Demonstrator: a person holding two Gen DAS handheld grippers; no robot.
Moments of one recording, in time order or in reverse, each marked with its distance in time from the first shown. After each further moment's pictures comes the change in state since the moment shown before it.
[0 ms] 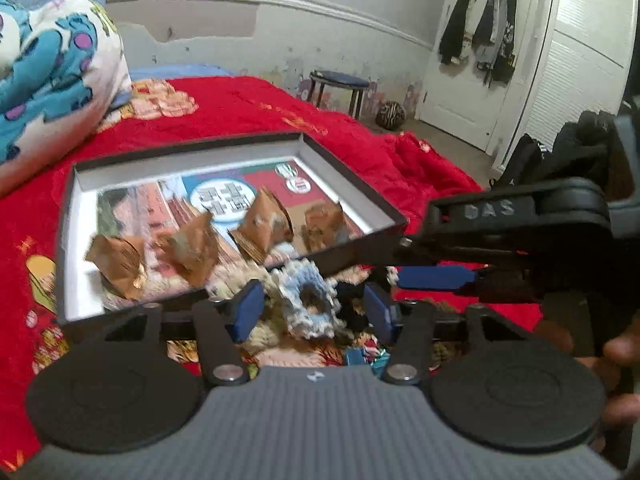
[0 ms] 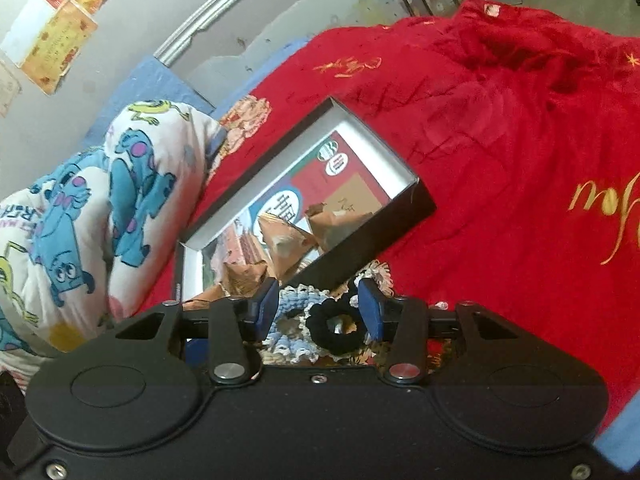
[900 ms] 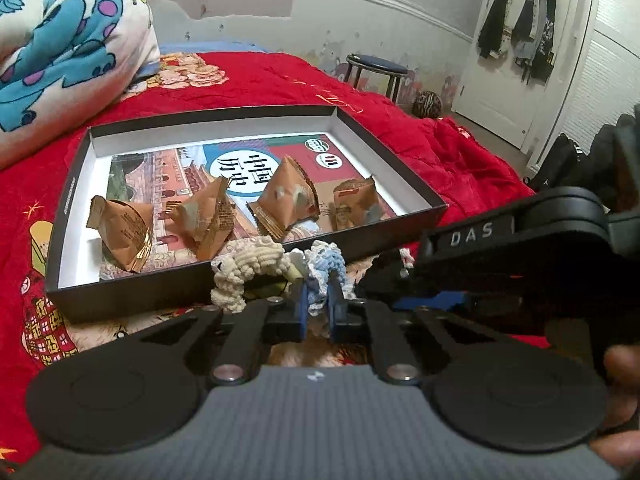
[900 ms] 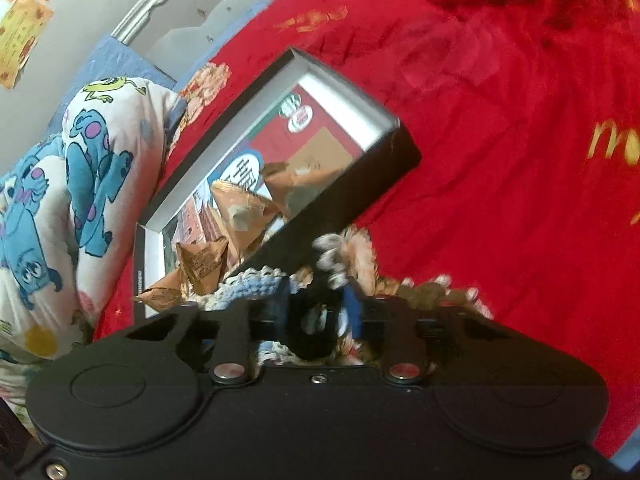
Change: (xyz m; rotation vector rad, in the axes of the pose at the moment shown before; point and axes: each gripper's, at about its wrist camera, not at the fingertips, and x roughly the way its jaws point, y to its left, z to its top) left arm 0.024 0.000 -0.007 -0.063 0.040 0.104; right arm 0.048 -0.014 -0.006 0.099 0.116 -0.057
